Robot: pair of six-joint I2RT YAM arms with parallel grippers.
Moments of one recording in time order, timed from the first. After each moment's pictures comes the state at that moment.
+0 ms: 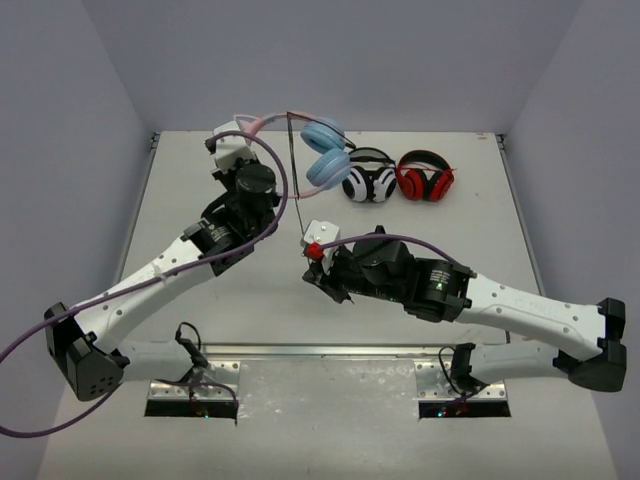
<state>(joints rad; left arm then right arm) -0.76 1.22 1.20 -0.08 -1.17 -0.34 1.21 1.15 1.07 -0.29 0.06 -0.03</state>
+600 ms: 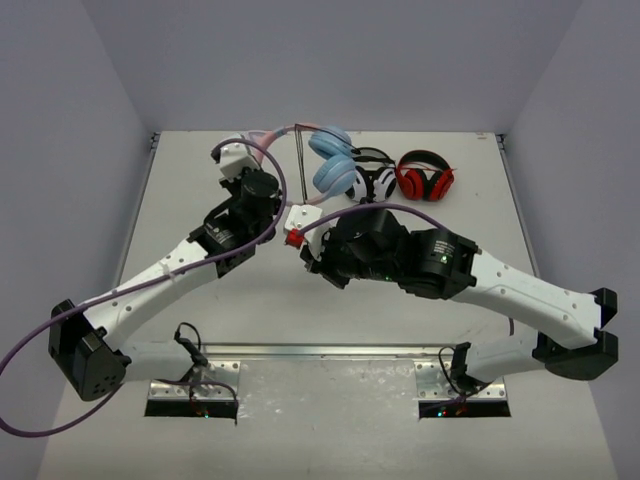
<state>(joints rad) -0.69 1.23 1.12 -0.12 -0.98 -0.53 1.21 1.29 1.46 -0.71 0.07 -0.13</state>
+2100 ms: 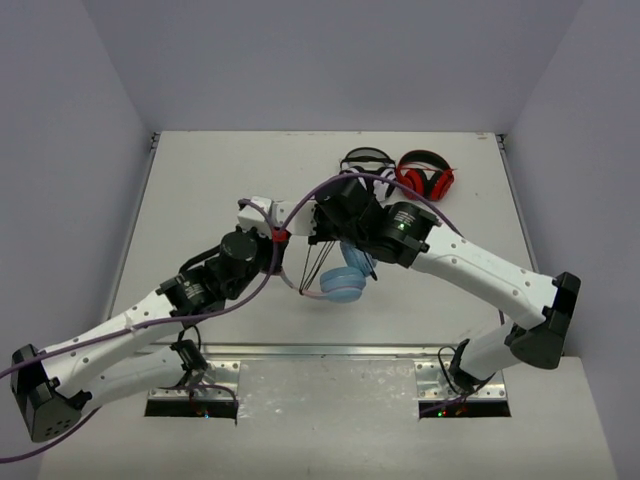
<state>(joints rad) -0.85 0.86 0.71 -0.18 -0.39 -0.35 1.01 1.49 1.53 -0.72 0.33 -0.82</state>
